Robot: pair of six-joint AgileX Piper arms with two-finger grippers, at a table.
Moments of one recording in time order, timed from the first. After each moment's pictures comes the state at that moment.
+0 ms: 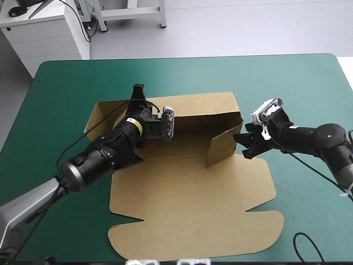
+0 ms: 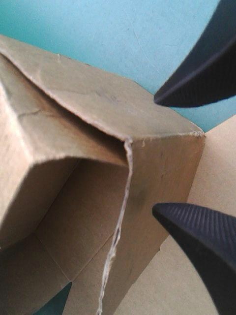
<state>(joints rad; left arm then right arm) -0.72 1.44 -1.10 0.98 0.48 0.36 0.02 1.31 -0.90 1.03 0.76 -1.38</state>
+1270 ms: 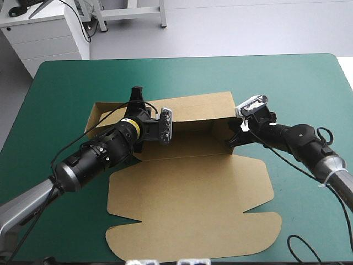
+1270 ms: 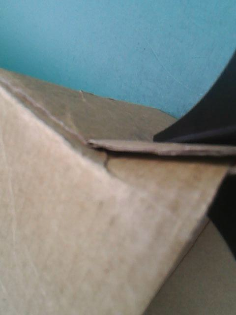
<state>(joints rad) -0.71 1.42 -1.12 0.71 0.53 0.57 0.22 1.41 -0.90 1.12 0.41 -1.31</state>
